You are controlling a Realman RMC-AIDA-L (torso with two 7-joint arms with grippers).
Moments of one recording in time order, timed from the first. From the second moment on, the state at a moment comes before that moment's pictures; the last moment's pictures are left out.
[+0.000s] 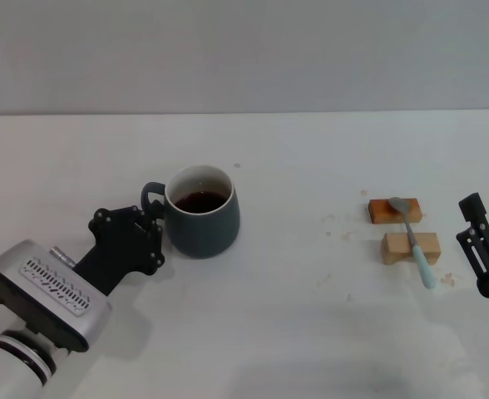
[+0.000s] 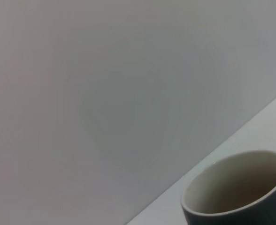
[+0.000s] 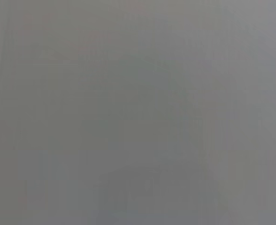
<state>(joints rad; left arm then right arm) -0.41 -2.08 -0.42 -0.28 2.19 1.05 0.36 0.12 2.09 0.34 0.43 -2.13 -1.69 -0.06</state>
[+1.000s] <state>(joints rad) -0.09 -2.07 -0.70 -0.21 2.18 1.43 -0.07 0.06 2.09 0.31 0.42 -2.11 -1.58 -0.06</state>
